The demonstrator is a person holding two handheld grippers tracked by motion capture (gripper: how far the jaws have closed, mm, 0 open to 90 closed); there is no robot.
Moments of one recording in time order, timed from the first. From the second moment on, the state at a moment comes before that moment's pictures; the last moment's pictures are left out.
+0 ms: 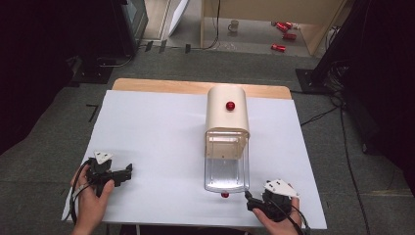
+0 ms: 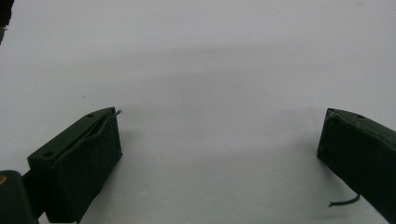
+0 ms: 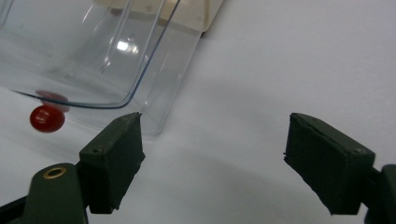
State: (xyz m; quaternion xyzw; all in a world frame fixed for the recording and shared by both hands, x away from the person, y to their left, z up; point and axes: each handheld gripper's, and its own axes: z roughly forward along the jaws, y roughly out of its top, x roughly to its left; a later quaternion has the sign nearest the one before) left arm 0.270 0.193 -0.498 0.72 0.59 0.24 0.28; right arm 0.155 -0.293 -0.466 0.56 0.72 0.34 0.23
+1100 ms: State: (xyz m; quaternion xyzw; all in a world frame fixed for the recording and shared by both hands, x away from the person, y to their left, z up) left arm 0.270 0.193 -0.498 0.72 0.59 0.24 0.28; right arm 0.138 -0.260 -0.451 0.50 0.76 0.38 0.17
